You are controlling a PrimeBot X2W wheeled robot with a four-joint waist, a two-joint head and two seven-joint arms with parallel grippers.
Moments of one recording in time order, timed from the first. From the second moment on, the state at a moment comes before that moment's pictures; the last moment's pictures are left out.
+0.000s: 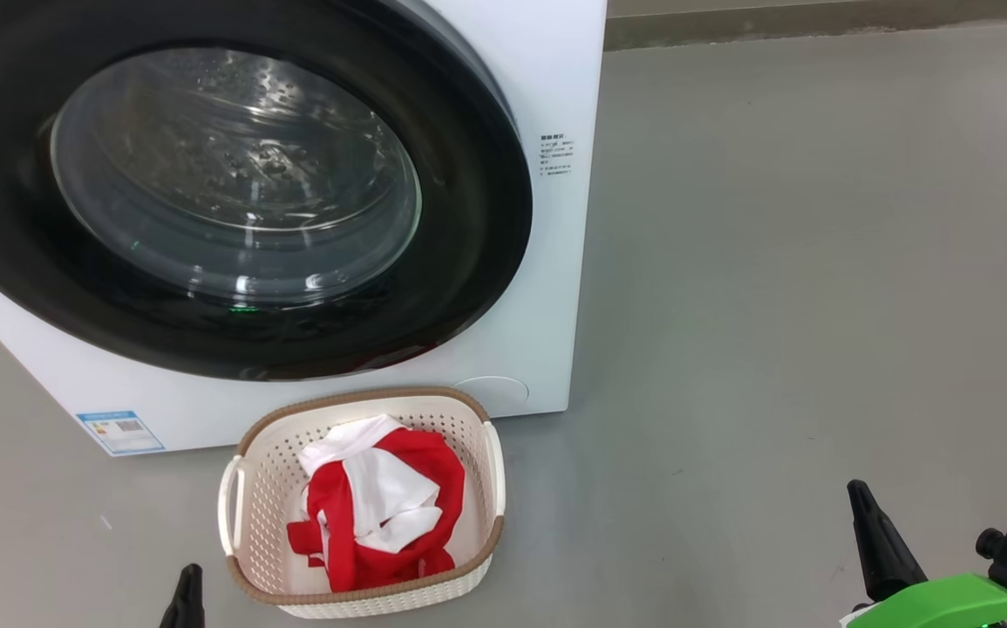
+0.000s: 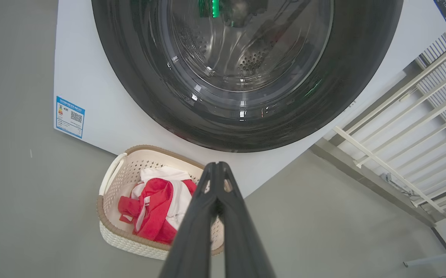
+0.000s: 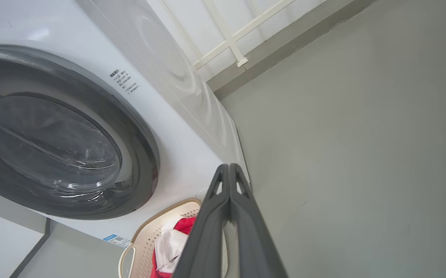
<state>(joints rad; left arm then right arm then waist) 0.10 0.05 0.09 0.23 -0.69 -0.12 -0.14 0.04 -0.08 -0.03 0.34 0.79 0.13 -0.15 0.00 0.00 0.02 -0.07</state>
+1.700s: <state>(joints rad) 0.01 0.05 0.09 0.25 -1.20 -0.12 0.00 -0.01 -0.06 -0.08 0.30 1.25 0.13 -0.01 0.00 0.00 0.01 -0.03</state>
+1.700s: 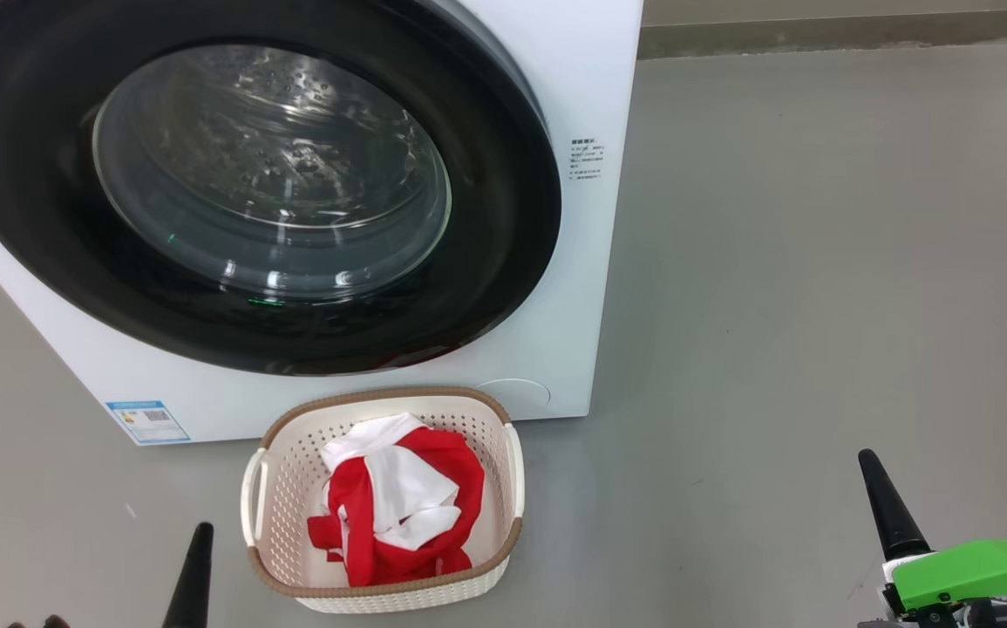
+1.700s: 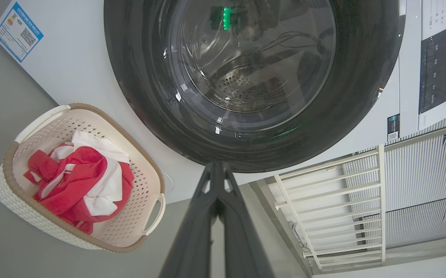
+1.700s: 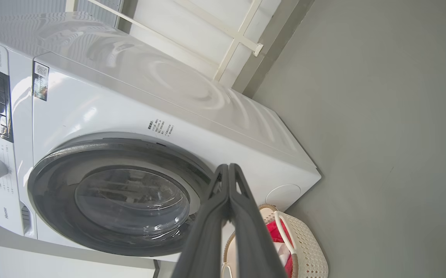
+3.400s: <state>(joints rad) -0.07 0.04 0.09 0.27 -1.60 -0.12 0.11 -0.07 -0.05 -0.12 0.27 1.61 0.13 0.11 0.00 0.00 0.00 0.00</state>
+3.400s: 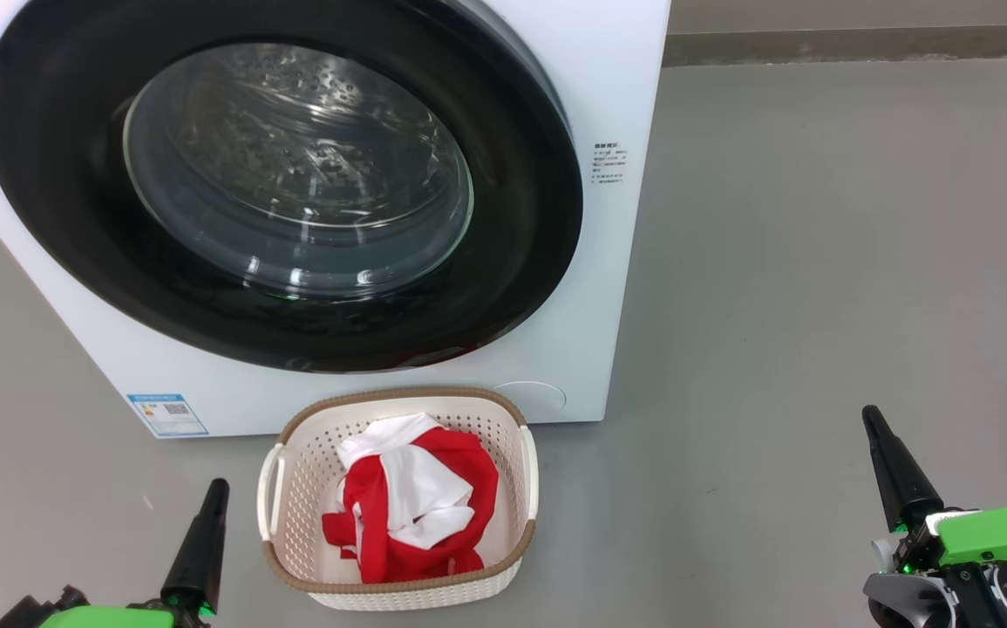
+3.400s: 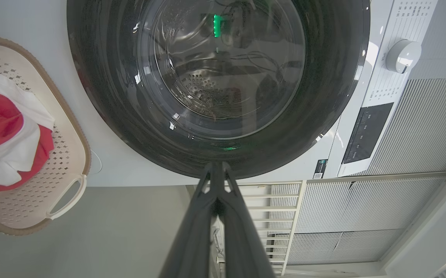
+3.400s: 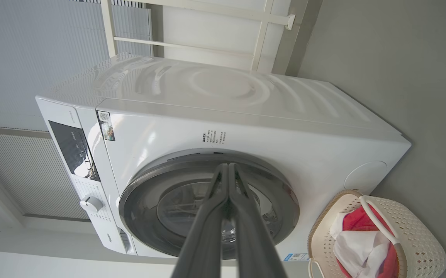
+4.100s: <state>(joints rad) -0.07 0.04 0.09 0.27 -1.60 -0.12 0.11 -0.07 -0.05 -0.13 0.27 1.61 0.13 0.11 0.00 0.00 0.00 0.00</state>
